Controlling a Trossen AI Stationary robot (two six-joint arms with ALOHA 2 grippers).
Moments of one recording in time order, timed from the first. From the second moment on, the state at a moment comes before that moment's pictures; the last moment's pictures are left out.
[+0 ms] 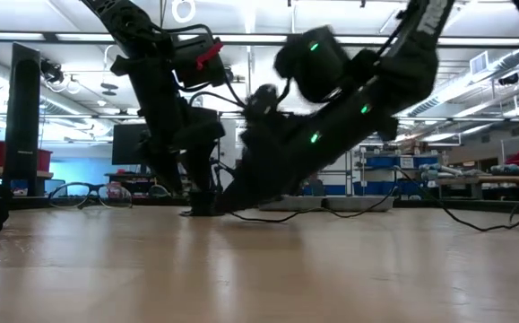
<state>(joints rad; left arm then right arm) 0.18 1.62 0.90 -0.43 -0.23 -0.56 0.11 2.07 0.99 0.52 0.20 0.22</state>
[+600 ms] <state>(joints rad) 0.18 1.62 0.90 -0.44 -0.23 -0.56 0.16 1.86 1.11 -0.46 0.03 0.29</state>
